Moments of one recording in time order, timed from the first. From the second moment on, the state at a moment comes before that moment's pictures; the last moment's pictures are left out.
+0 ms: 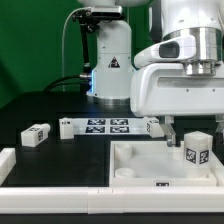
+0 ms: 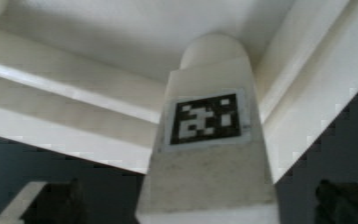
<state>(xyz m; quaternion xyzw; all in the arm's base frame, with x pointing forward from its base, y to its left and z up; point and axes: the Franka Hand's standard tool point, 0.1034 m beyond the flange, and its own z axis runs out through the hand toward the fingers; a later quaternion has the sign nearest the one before) 0.610 0.114 0.076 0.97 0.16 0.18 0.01</state>
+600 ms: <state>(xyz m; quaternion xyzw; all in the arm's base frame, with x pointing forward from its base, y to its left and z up) 0.610 0.112 0.075 0.97 0.14 0.18 0.01</state>
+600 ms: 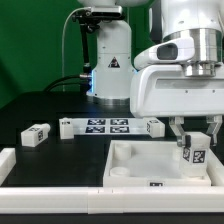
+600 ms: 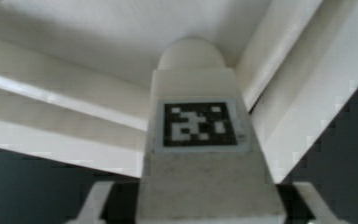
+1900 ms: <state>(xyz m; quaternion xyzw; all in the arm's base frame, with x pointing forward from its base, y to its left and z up) 0.612 0.115 0.076 0.86 -0.48 0.17 -0.09</state>
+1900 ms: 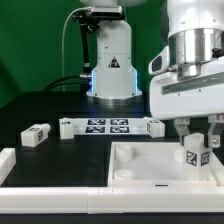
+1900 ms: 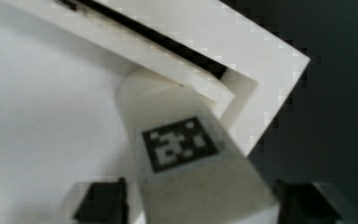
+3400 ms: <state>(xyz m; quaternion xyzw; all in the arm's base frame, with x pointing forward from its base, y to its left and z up) 0.617 0.107 0.080 0.93 0.32 0.13 0.08</state>
